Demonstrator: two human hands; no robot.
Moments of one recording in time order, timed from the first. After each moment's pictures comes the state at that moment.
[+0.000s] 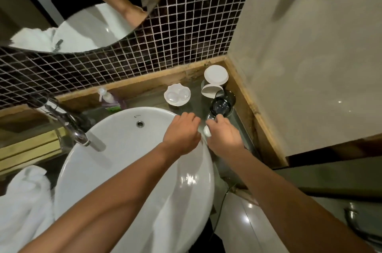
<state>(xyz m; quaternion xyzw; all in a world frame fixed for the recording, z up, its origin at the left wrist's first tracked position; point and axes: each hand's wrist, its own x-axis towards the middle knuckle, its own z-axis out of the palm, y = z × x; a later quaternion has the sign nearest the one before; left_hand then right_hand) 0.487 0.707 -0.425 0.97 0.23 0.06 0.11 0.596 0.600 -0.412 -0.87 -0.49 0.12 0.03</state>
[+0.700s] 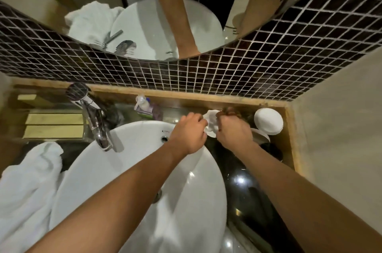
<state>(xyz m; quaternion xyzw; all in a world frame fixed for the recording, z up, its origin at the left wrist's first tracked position) 0.487 0.822 -0.441 0.90 0.40 0.04 0.17 0.636 0.781 -0.408 -0.77 -0.61 0.15 -0.07</state>
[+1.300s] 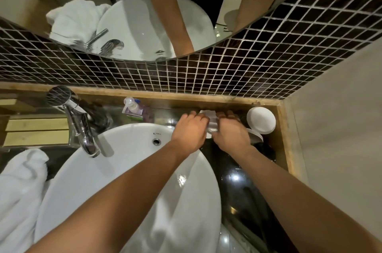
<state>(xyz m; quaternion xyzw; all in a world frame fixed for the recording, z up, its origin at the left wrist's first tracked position) 0.515 0.823 -0.440 0.91 0.39 0.03 0.14 0.647 0.773 -0.417 -0.81 -0.56 0.18 -0.03</state>
